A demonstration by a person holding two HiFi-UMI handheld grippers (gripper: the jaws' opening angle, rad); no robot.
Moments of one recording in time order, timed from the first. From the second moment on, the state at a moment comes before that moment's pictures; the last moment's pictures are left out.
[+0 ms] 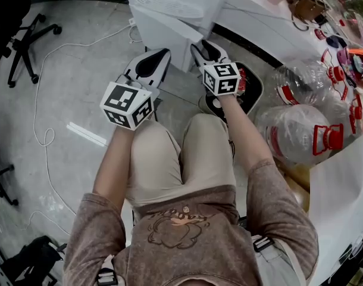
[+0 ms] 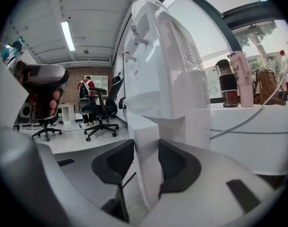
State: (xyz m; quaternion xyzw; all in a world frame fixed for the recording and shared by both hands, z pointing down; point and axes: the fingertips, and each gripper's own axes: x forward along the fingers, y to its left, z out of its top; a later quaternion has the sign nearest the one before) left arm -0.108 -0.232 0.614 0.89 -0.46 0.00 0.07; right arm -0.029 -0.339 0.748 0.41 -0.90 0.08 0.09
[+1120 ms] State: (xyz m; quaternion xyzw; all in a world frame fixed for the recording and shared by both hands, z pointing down) left arm -0.135 -0.224 0.607 0.86 -0.50 0.00 0.08; right arm -0.078 -0.274 0.749 0.31 -0.94 0.06 0.11
